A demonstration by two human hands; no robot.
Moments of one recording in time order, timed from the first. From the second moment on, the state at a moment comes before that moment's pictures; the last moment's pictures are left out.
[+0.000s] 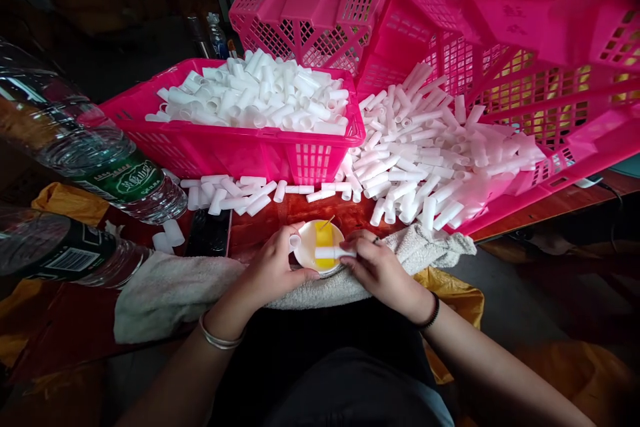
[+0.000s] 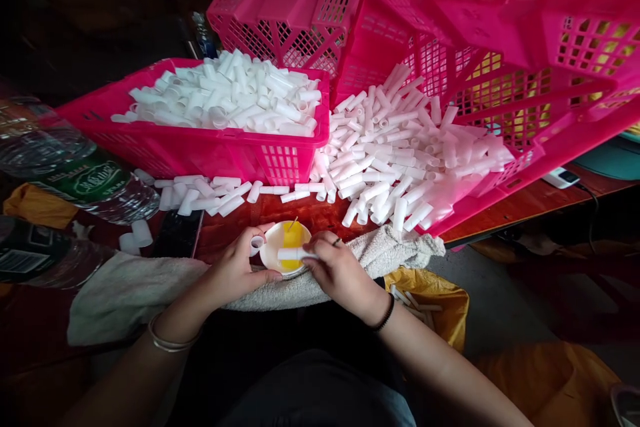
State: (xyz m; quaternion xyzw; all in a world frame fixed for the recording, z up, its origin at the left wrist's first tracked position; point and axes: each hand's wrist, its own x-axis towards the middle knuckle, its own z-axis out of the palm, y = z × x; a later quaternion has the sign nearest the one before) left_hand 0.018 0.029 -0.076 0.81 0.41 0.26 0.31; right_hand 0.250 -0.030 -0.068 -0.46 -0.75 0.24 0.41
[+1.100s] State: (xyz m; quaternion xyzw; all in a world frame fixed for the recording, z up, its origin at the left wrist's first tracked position) left_hand 0.052 -0.031 0.009 0.66 0.36 0.21 0.62; right_hand 0.224 -0.035 0.016 -0.43 -0.74 0.24 0.45
